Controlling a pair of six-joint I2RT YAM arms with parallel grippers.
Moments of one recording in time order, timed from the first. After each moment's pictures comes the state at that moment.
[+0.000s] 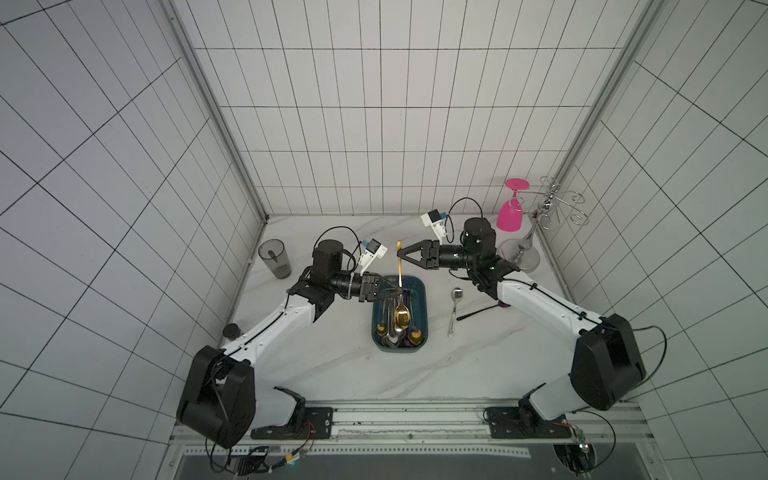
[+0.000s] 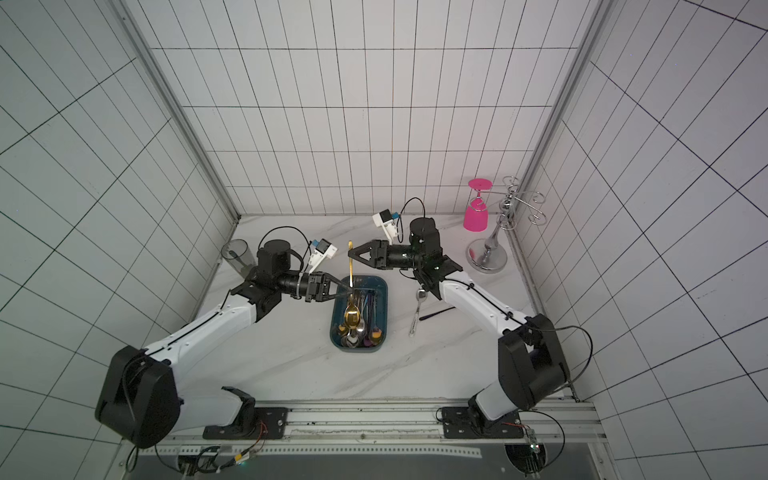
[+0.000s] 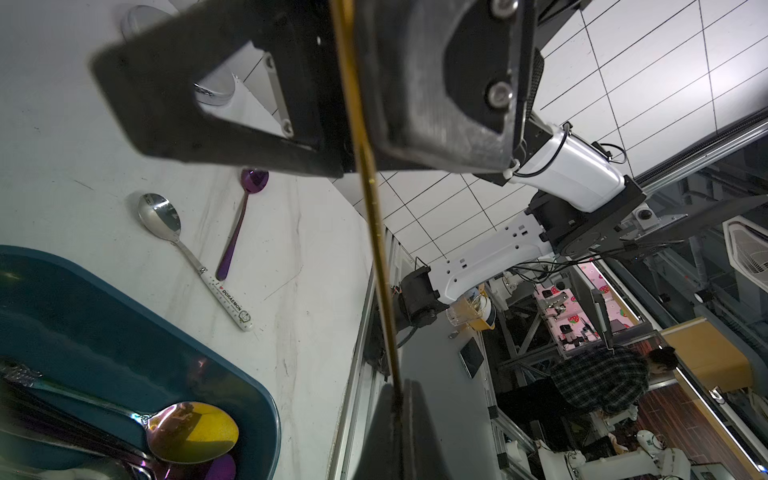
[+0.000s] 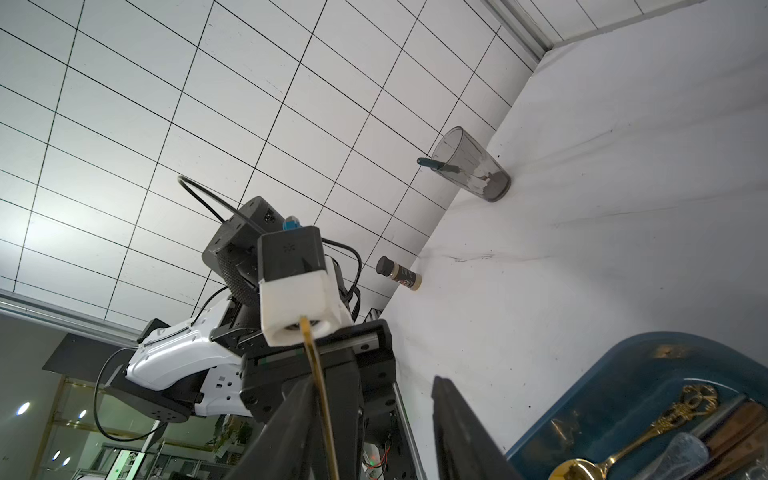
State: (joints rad) left arm -0.39 1.33 0.88 0.07 1.26 -0.54; right arm 0.61 1.53 1.14 0.25 -0.92 0.85
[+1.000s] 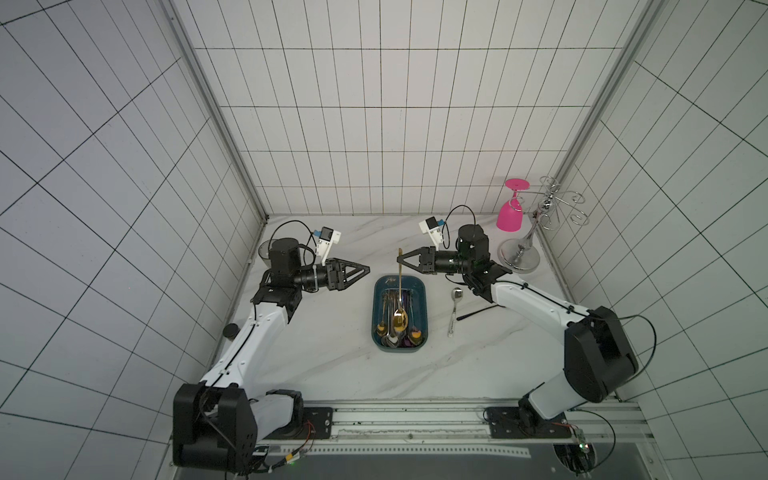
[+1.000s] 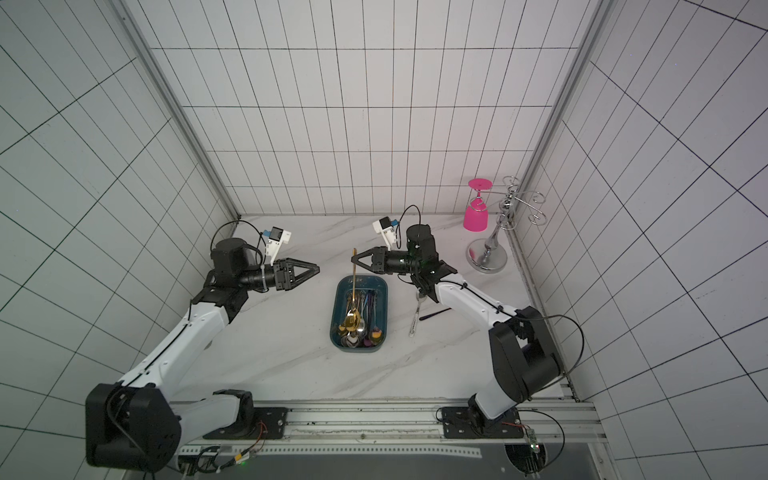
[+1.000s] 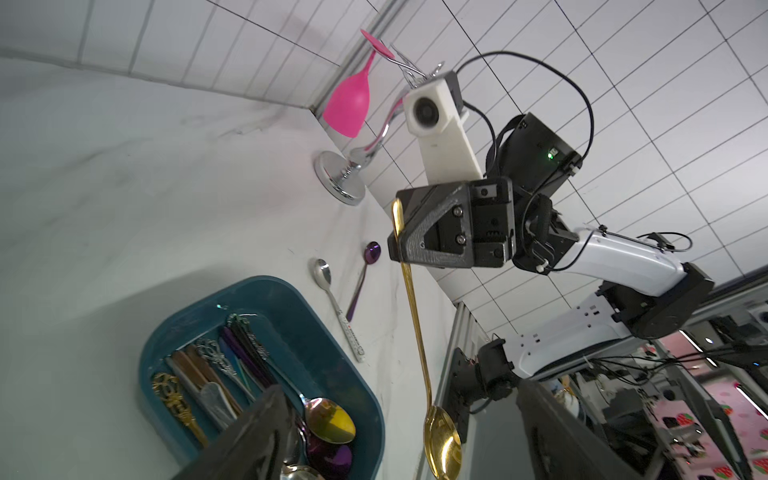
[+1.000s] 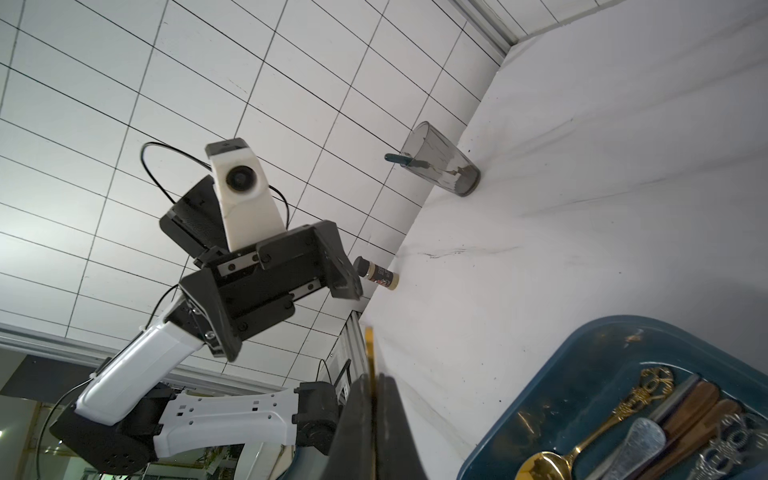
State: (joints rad) left arm -0.05 1.19 0.87 -0.05 1.15 -0.45; right arm 0.61 1.58 1.06 0.28 -0.86 0.81
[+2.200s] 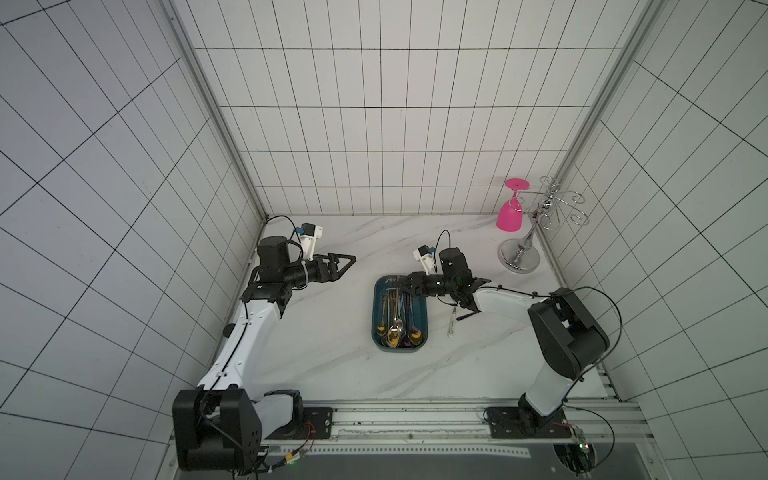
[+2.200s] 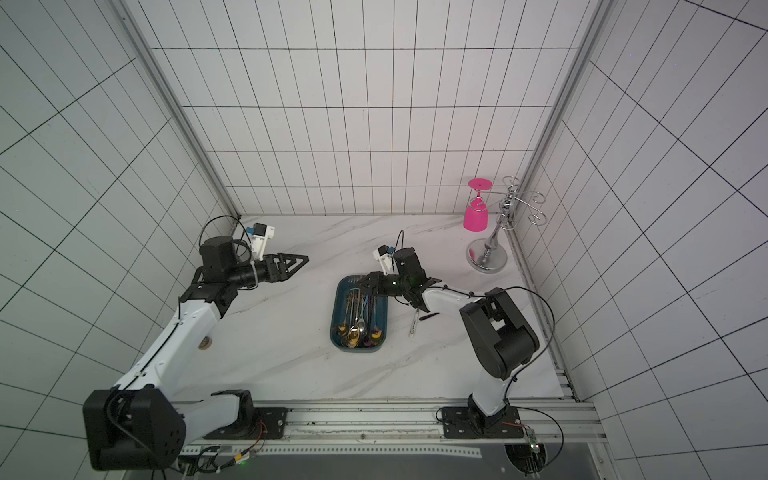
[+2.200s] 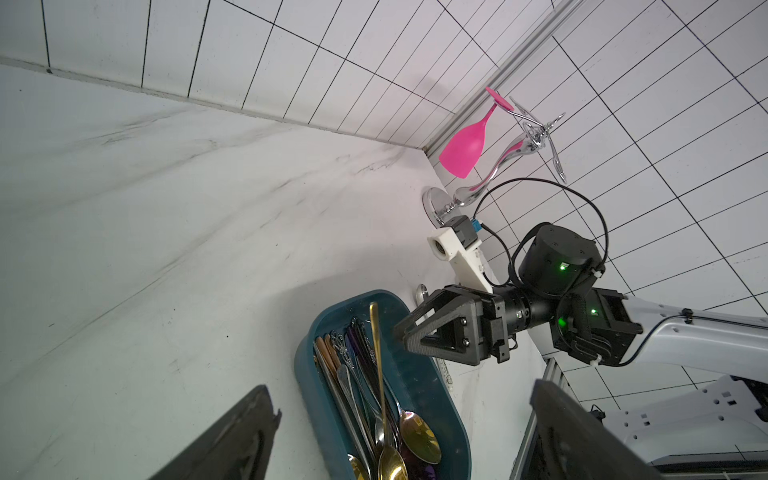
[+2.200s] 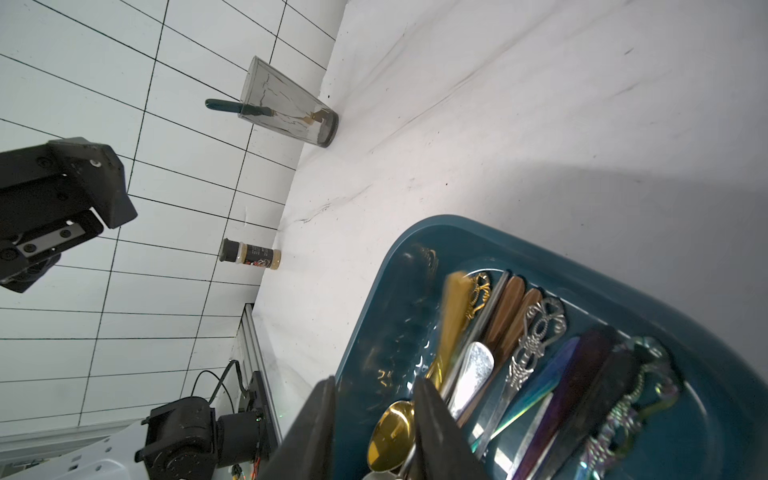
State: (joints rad) left arm 0.03 1.19 0.91 -0.20 0.92 -0.34; right arm 0.65 1.71 0.95 0.21 -0.63 0.64
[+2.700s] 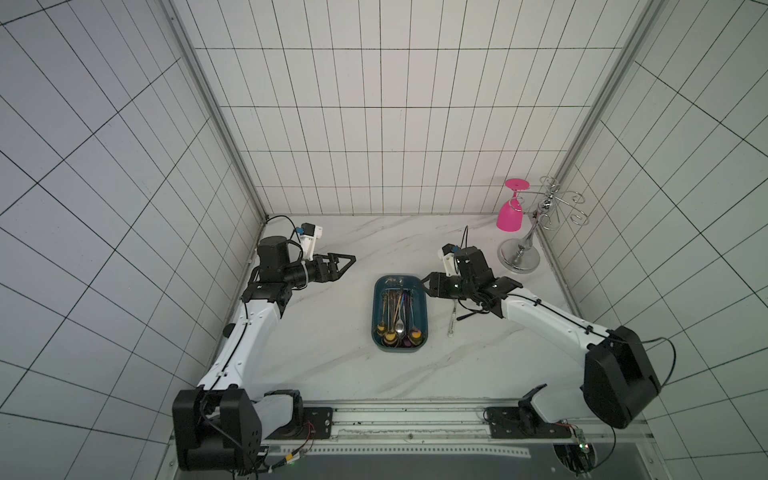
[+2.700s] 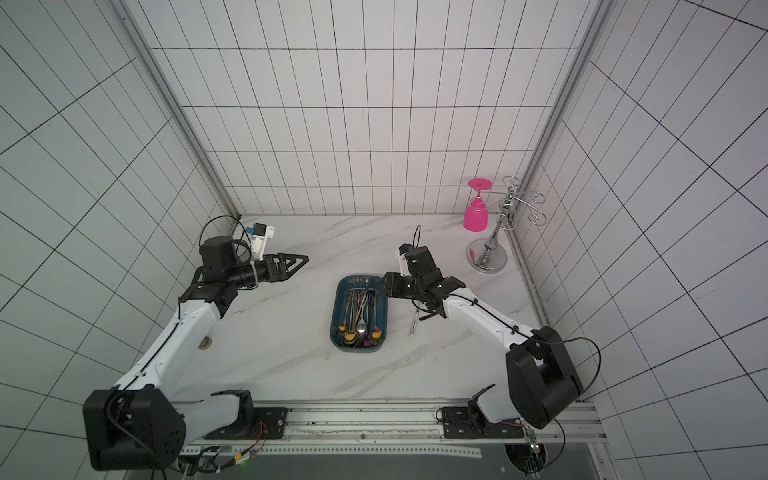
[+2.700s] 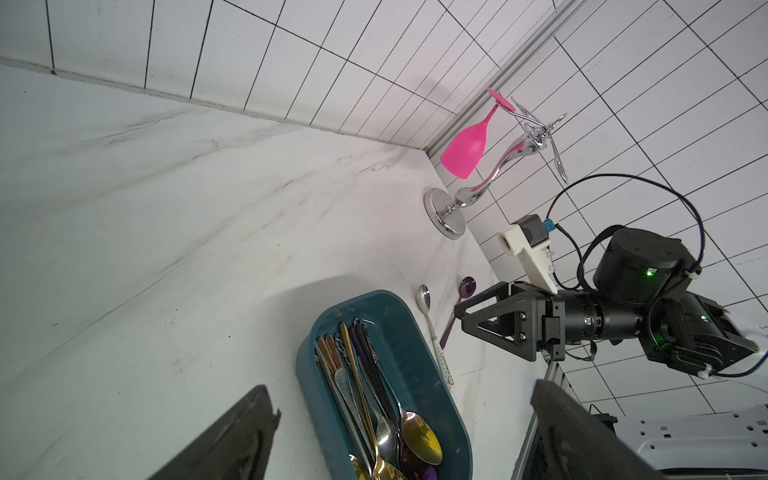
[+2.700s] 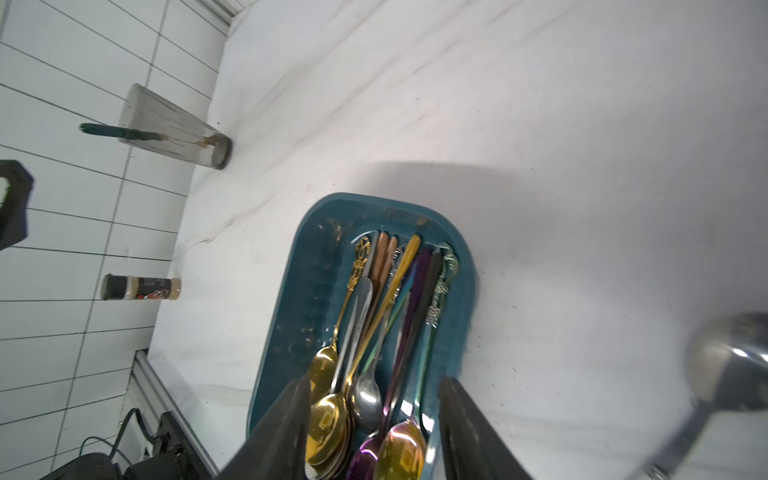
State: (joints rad) left arm 0.03 1.19 0.91 -0.20 0.92 -0.34; right arm 0.65 1.41 0.95 -0.31 -0.25 0.55
